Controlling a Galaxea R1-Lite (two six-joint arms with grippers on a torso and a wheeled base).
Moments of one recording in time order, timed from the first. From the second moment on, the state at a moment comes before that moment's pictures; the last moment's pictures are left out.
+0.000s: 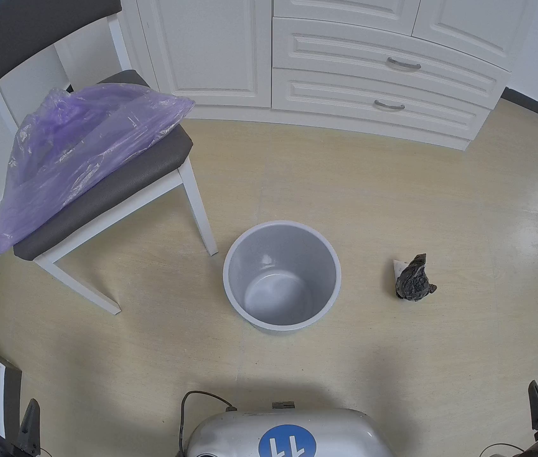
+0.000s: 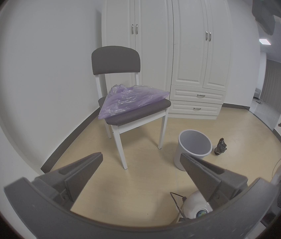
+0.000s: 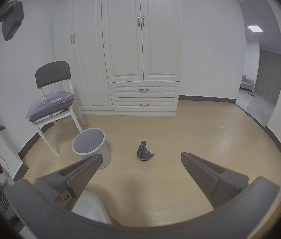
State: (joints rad) left arm 0.00 0.02 -0.02 0.00 0.01 0.00; right arm 0.00 0.02 -0.02 0.00 -0.01 0.03
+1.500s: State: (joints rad) left arm 0.00 0.02 -0.02 0.00 -0.02 0.02; right arm 0.00 0.02 -0.02 -0.01 0.00 0.02
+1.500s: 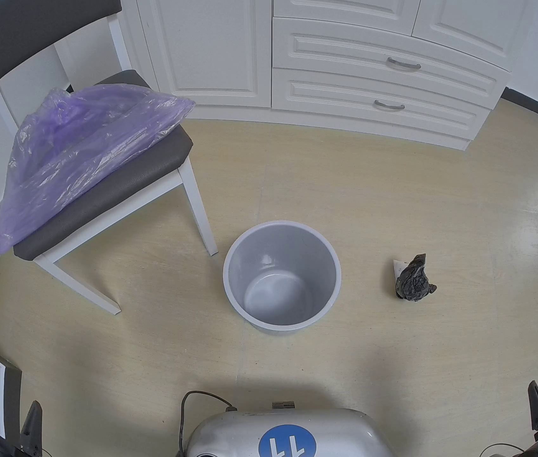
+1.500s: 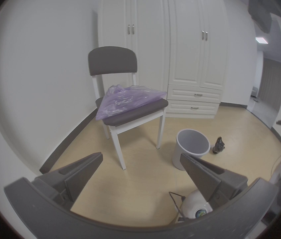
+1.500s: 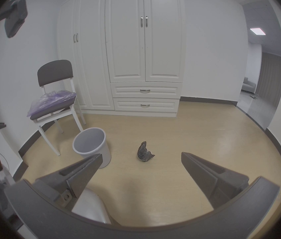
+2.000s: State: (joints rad) left arm 0.00 0.02 -0.02 -0.01 -0.01 0.03; right arm 0.01 0.05 -0.15 -0.08 0.07 -0.04
